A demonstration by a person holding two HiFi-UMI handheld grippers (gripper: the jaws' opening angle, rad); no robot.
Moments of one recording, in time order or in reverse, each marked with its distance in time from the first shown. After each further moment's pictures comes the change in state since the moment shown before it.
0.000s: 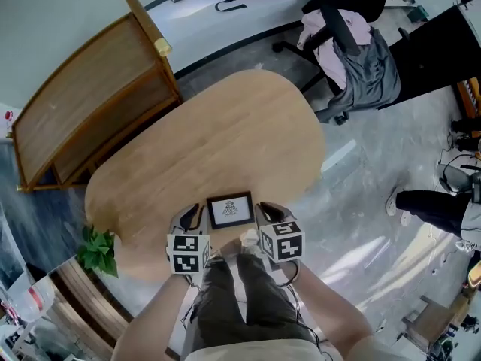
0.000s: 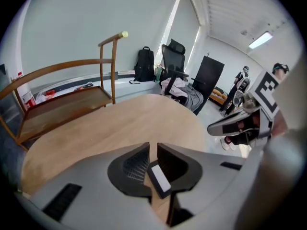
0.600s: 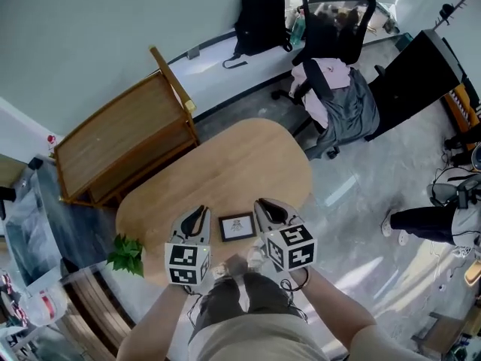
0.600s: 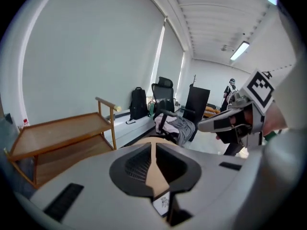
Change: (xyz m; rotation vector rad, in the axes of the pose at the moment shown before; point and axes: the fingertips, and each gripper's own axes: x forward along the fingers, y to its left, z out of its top) left arm -0.181 -0.040 0.179 0.125 -0.309 -0.012; right arm -0.192 0.087 0.174 -0.154 -0.343 0.091
